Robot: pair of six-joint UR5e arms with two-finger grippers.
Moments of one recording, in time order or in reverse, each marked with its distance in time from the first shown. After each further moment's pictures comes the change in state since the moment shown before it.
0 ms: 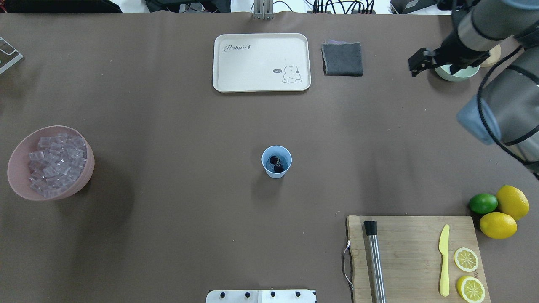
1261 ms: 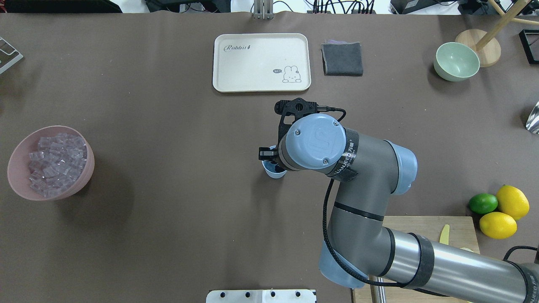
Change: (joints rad) left arm 0.249 -0.186 -0.024 -0.156 0.162 -0.264; right arm -0.660 0.297 0.020 0.008 -0.426 0.673
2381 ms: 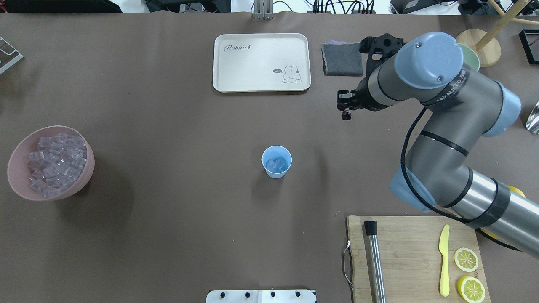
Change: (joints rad) left arm -0.005 -0.003 0.000 0.000 -0.001 -0.002; right arm 0.262 -0.147 0.049 0.098 0.160 -0.173
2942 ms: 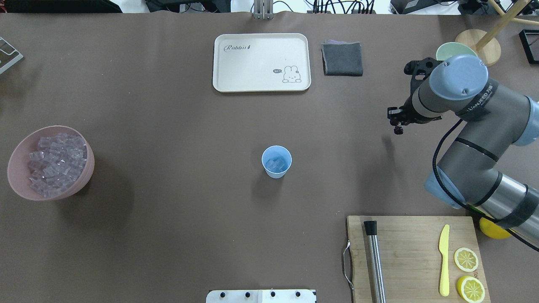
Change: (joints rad) left arm -0.002 0.000 0.003 0.000 0.001 -0.001; right arm 0.095 -0.191 -0.070 0.003 0.015 -0.104
